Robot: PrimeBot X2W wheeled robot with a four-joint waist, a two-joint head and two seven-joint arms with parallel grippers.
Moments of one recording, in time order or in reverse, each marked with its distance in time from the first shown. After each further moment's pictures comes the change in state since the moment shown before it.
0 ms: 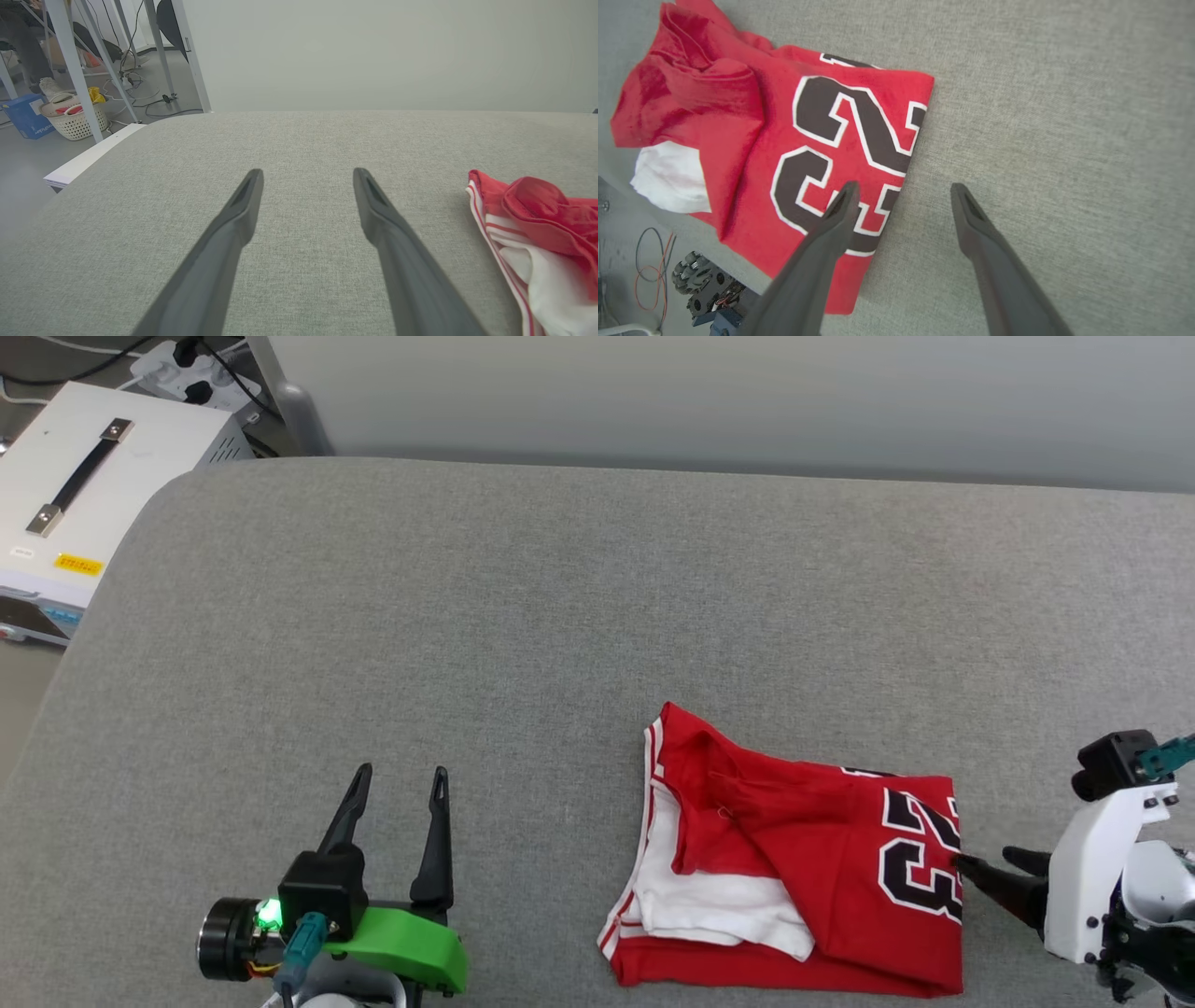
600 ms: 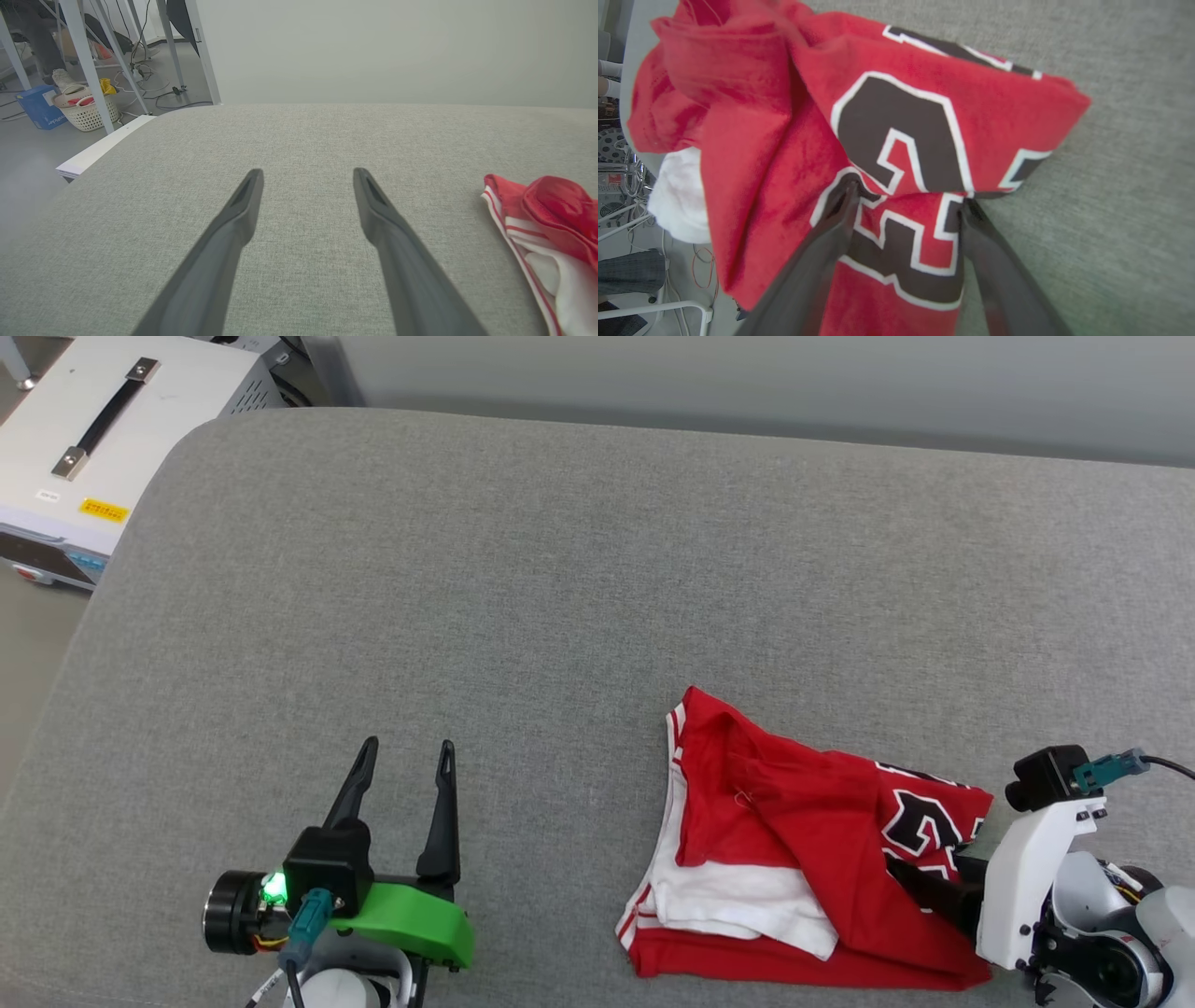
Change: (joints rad) left arm -0.049 -0.001 -0.009 0.007 0.000 0.000 0.000; right arm -0.052 0.072 0.160 0.133 0.090 0.000 -0.106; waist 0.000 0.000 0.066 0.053
